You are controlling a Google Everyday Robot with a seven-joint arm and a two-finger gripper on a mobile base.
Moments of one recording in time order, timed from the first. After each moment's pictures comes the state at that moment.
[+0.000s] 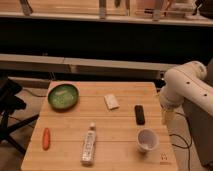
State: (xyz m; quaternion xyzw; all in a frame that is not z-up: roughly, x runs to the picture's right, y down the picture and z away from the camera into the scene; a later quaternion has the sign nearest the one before) arm 0.287 0.106 0.683 -0.28 0.02 0.02 0.96
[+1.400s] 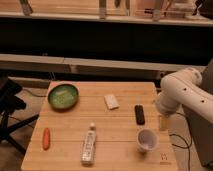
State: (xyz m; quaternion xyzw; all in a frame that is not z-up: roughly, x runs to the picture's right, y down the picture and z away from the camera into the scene) arm 0.258 0.142 0.679 -0.30 -0.01 0.00 0.96
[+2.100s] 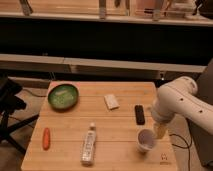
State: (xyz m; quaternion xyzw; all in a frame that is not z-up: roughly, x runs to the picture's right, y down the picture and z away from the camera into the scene) arm 0.234 0.174 0.676 -0.30 -0.03 -0.02 0.95
